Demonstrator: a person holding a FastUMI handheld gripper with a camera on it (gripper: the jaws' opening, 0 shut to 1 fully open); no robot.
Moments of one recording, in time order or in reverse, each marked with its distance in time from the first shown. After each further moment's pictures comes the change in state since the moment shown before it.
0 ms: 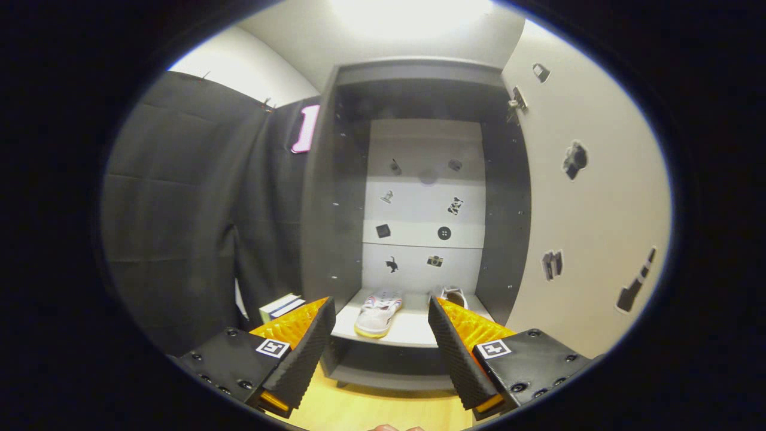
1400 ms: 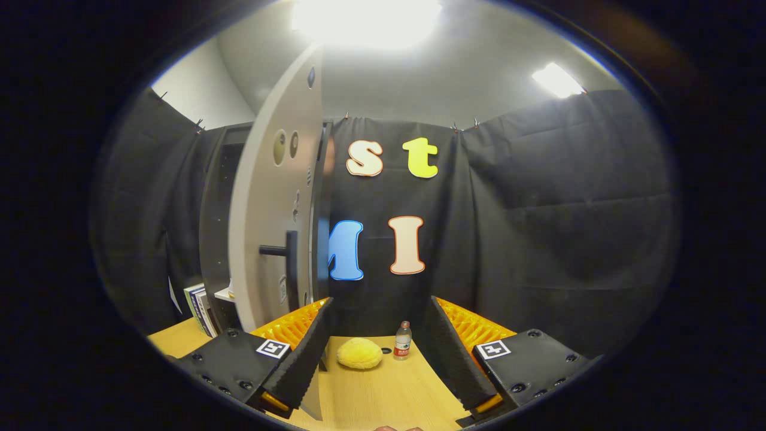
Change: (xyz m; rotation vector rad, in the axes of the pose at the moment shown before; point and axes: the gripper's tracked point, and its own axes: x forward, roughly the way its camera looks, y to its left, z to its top) arm -0.252 -0.314 0.010 0.031 -0.053 -0.395
